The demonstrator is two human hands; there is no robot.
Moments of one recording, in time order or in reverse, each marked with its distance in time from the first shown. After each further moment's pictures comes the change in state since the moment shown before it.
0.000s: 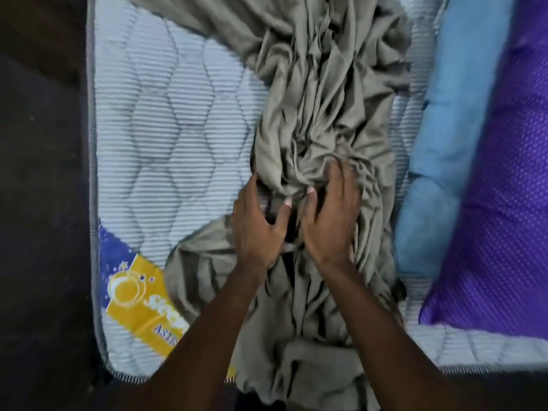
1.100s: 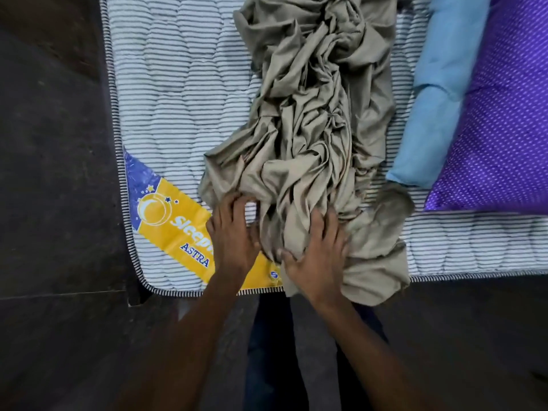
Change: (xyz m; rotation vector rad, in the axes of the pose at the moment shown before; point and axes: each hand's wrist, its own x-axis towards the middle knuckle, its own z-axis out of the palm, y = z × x) left_hand -0.173 -0.093 -0.088 0.461 -0.106 0.143; right_hand -0.248 -0.010 -0.066 -0.203 -0.435 0.159
